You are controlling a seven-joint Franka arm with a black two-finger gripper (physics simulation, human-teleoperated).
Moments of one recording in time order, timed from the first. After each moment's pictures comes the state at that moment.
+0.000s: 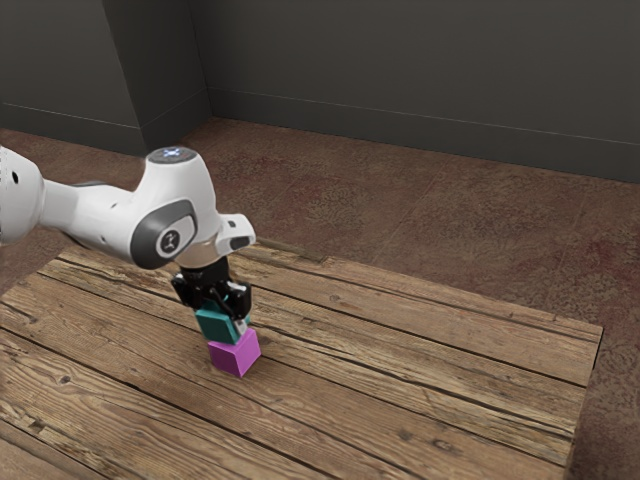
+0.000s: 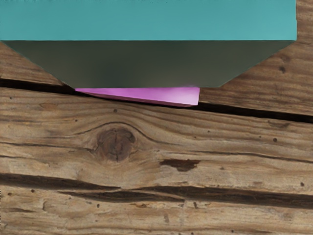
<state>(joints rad) -0.04 0.07 0.01 -2.26 0.01 2.35 -0.16</state>
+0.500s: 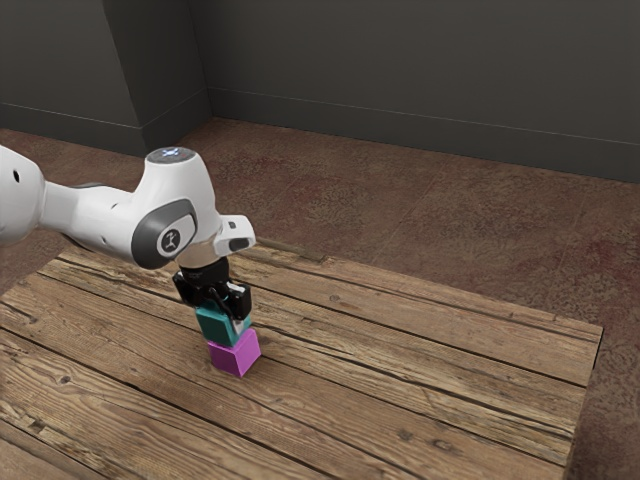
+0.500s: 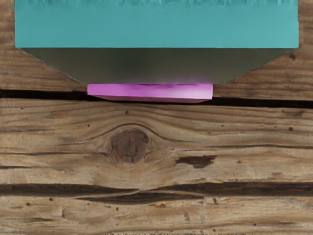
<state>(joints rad) -0.04 0.07 0.01 -2.26 -0.02 2.35 -0.04</state>
